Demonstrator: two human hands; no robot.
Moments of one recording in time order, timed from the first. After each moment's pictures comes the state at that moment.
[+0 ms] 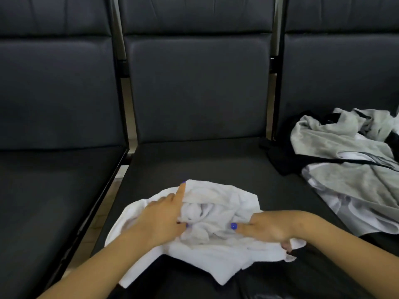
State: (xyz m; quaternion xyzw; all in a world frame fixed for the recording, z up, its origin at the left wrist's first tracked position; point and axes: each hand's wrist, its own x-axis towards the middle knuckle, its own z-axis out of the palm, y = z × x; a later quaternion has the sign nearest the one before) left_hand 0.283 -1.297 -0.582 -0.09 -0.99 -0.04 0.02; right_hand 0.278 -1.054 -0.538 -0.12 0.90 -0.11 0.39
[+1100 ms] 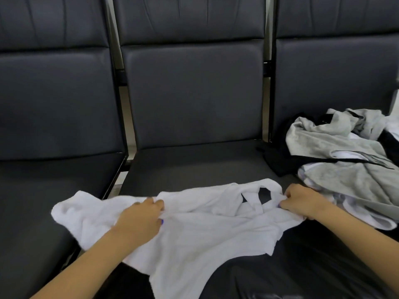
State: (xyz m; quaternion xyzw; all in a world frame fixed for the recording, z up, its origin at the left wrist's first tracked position) left_hand 0.287 -1.329 -0.570 -0.05 -1.00 0.04 -0.03; right_hand 0.241 -0.981 -0.554 0.11 0.97 -0.16 0.12
